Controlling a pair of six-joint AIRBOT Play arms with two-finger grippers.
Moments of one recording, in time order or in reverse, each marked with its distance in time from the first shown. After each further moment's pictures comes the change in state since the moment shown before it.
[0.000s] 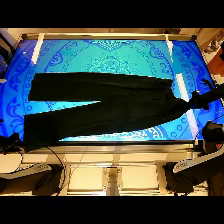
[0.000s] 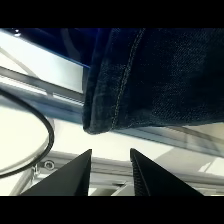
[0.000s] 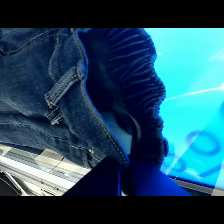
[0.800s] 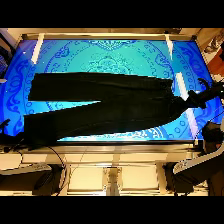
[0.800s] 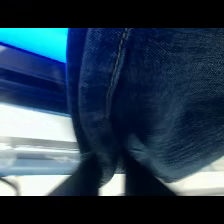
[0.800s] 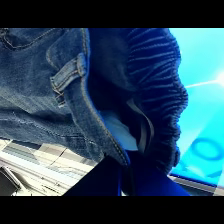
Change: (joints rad) left arm 0.000 -0.095 -0.034 -0.131 0.051 0.071; right arm 0.039 0.000 0.000 -0.002 0.011 0.016
